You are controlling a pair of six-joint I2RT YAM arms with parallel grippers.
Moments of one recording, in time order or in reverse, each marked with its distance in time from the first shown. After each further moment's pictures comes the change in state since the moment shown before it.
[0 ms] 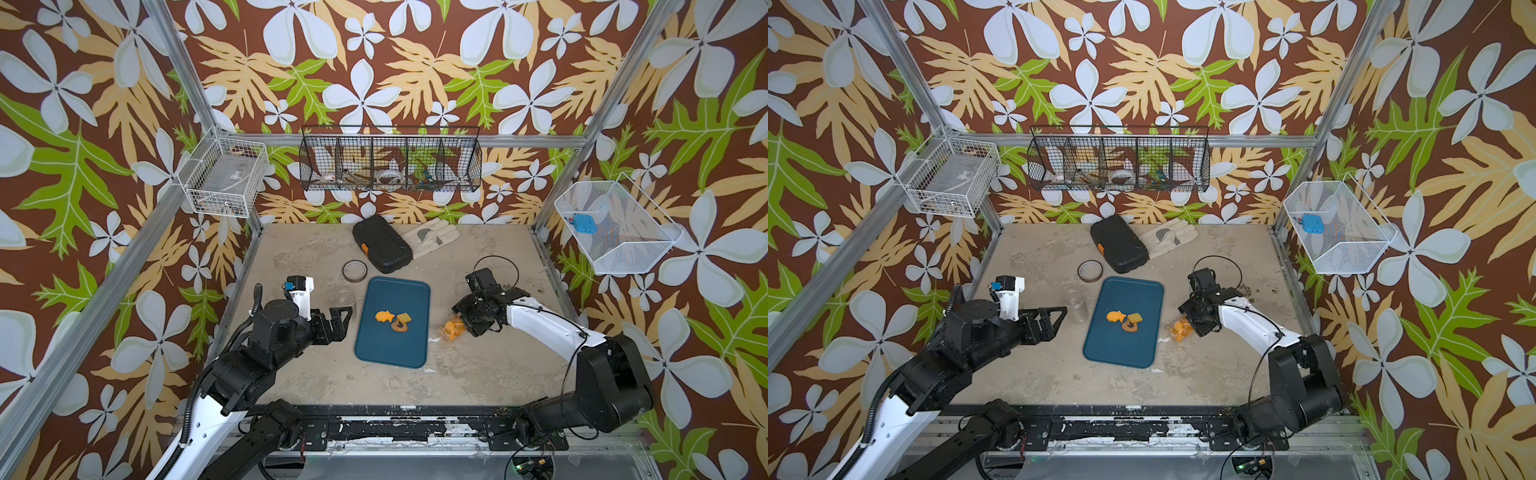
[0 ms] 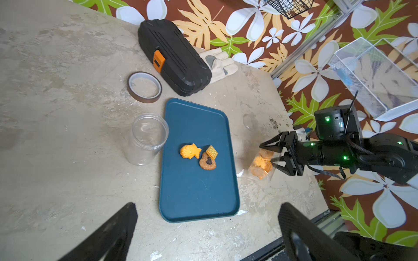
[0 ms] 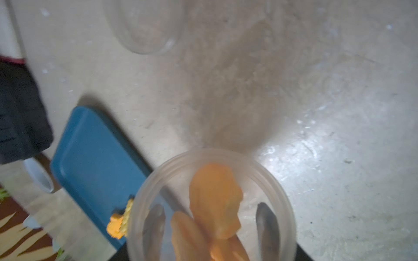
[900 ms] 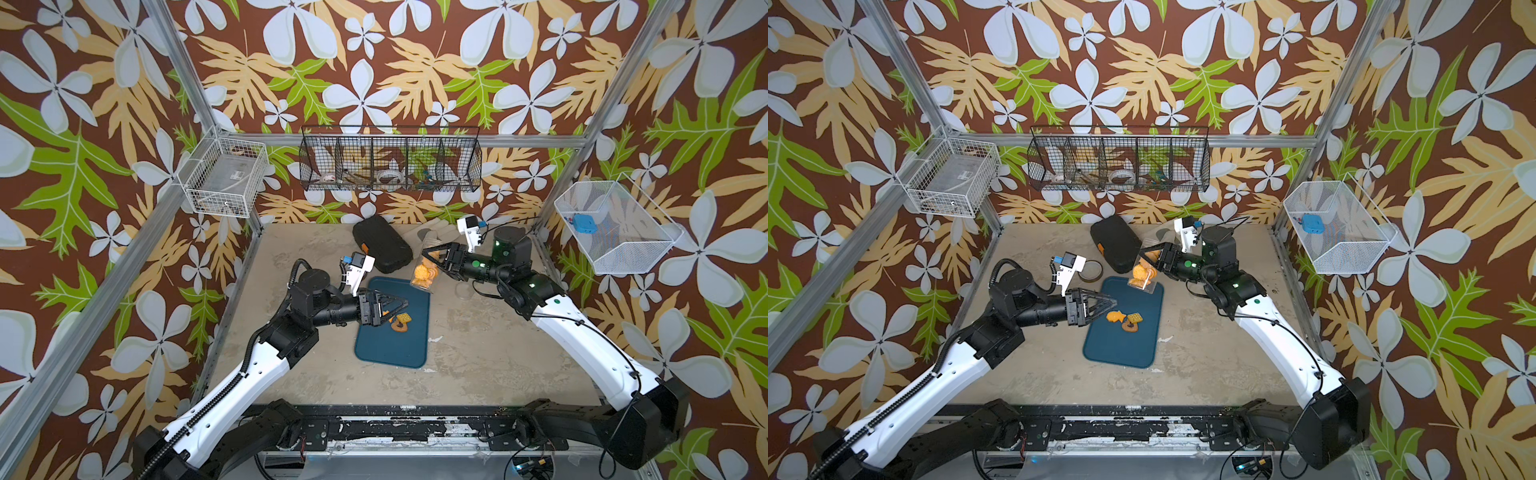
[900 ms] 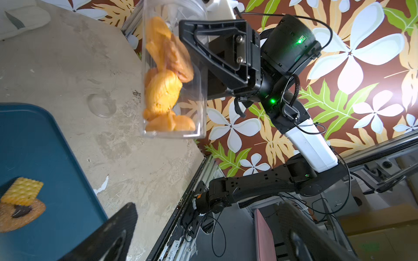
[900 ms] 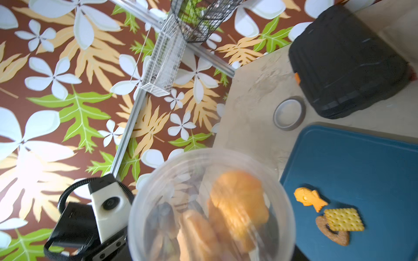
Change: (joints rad) left arm -0.041 0.346 -0.045 0.739 0.707 -0.206; right arm 0.073 -0.146 0.272 0.430 -0.560 -0.343
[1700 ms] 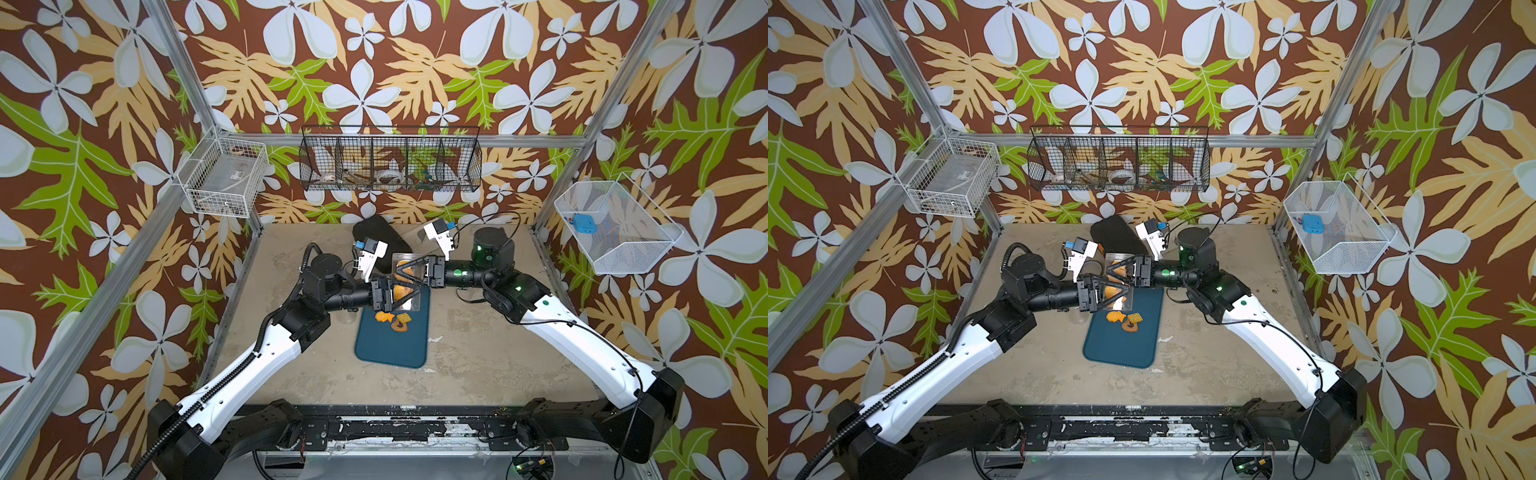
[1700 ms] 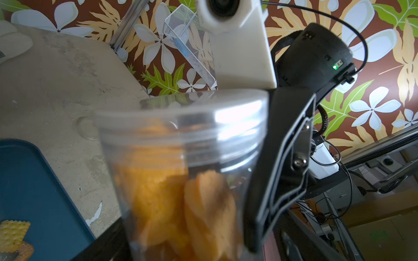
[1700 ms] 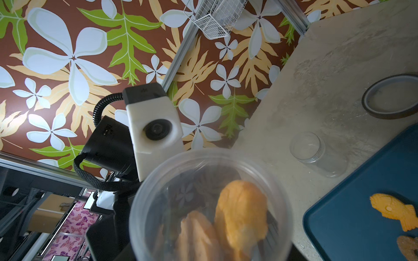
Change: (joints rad) left arm -0.029 0.119 0.122 0.016 -0.037 0.045; right arm 0.172 0.024 0.058 0.029 -0.118 -0.060
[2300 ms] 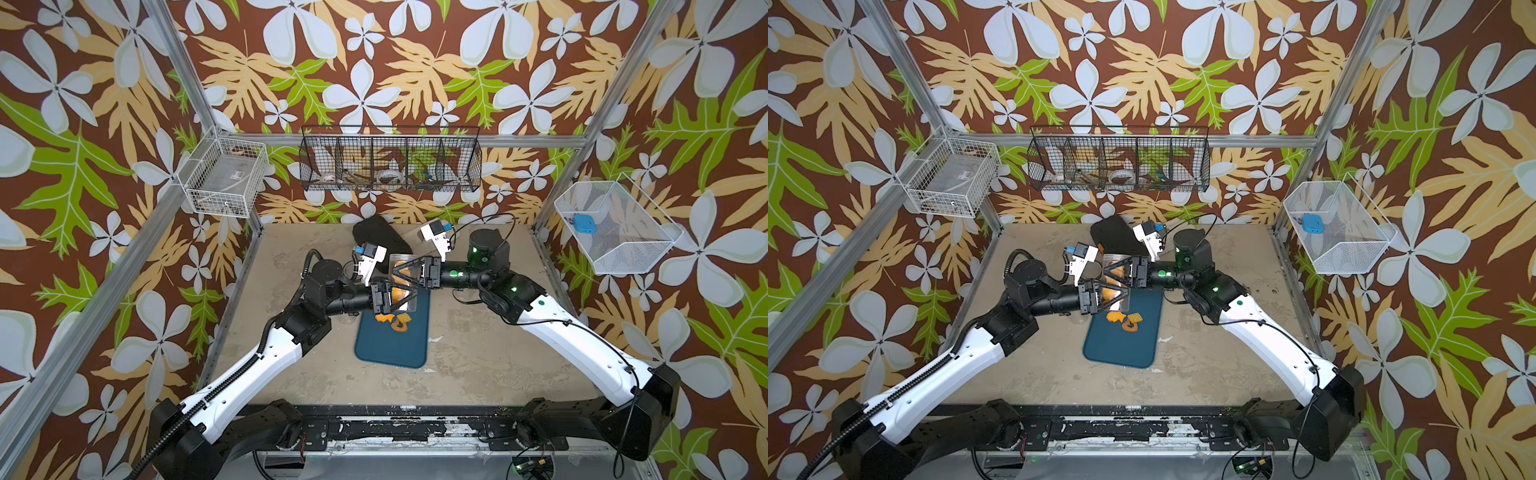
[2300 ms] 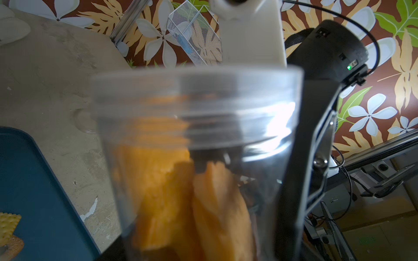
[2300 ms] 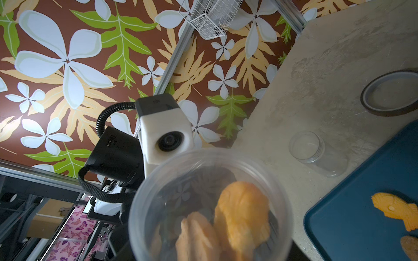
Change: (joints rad) left arm 0.000 -0.011 -0.069 0.069 0.007 -0.051; right arm 0.016 0.014 -0.003 0.013 0.033 0.018
